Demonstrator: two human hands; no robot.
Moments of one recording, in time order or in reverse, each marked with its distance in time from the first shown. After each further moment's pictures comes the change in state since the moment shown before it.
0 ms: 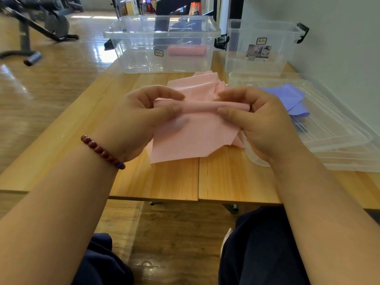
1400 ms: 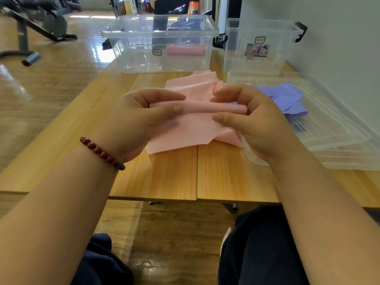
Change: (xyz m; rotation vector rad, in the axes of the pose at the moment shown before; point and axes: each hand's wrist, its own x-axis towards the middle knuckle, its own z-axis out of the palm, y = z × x) left_hand -0.002 -0.003 -0.001 0.026 0.010 0.009; right_hand -0.001 -0.001 0.000 -0.026 -0.089 -0.005
